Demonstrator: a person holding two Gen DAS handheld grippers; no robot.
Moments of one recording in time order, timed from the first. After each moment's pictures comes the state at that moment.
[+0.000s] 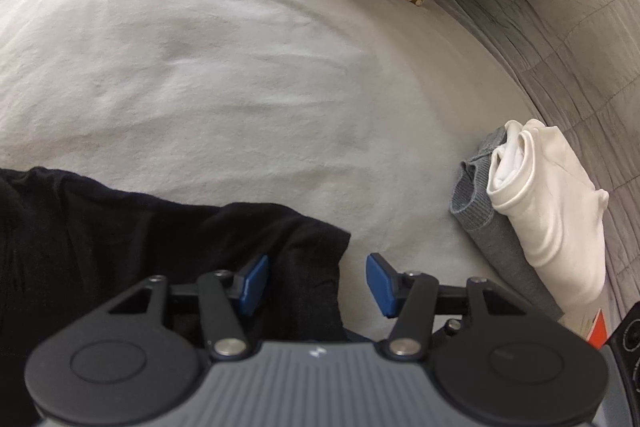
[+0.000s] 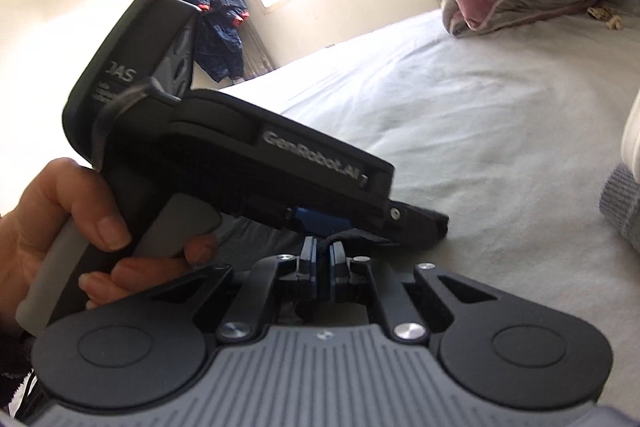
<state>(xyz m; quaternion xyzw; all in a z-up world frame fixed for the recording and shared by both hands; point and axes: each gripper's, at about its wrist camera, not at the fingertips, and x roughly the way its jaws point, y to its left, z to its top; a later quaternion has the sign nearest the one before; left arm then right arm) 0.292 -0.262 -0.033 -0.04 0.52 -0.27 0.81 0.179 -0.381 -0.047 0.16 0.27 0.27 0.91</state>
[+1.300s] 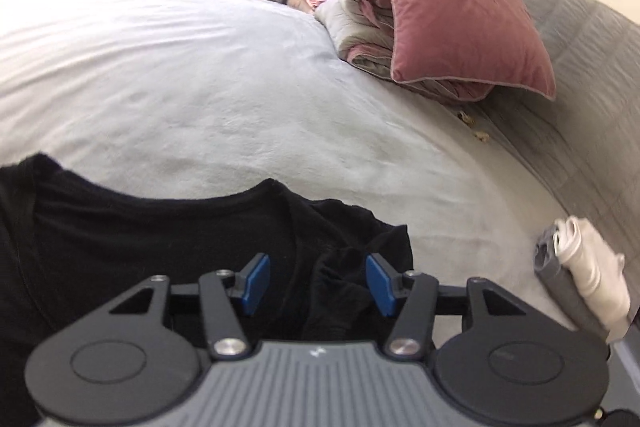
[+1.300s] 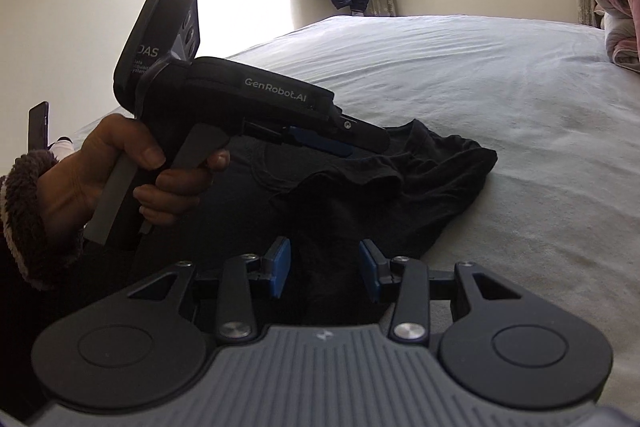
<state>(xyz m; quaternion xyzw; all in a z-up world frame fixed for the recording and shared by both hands) 0.258 -0.067 -0.044 -0.09 0.35 -0.23 0.90 0.166 -0.267 -0.053 -0.01 0.29 0.42 0.86</state>
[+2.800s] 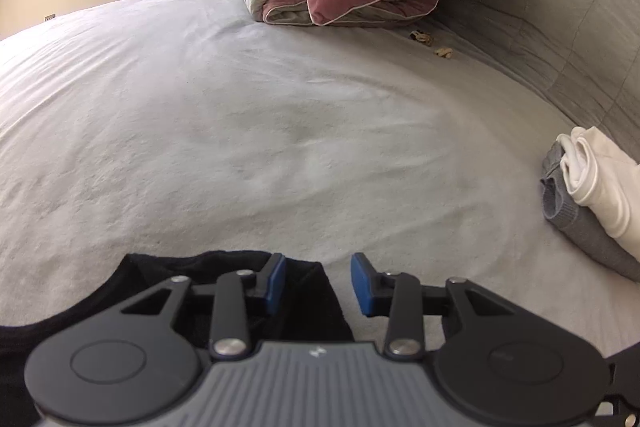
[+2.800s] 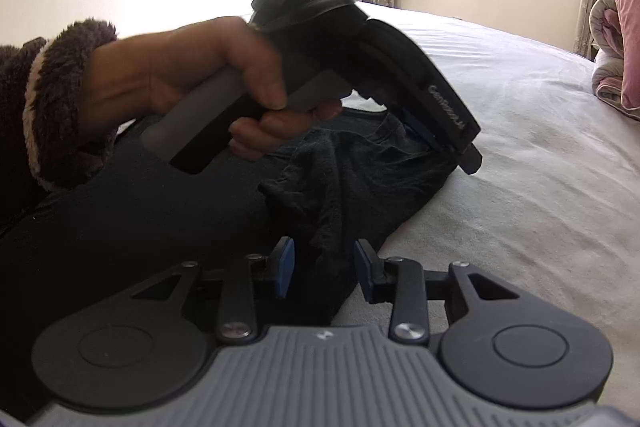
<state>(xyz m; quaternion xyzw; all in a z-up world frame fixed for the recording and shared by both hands) 0.315 -0.174 -0.041 0.04 0.39 -0.27 0.88 0.147 -0.282 -0.047 -0.11 0.30 0.39 0.86</state>
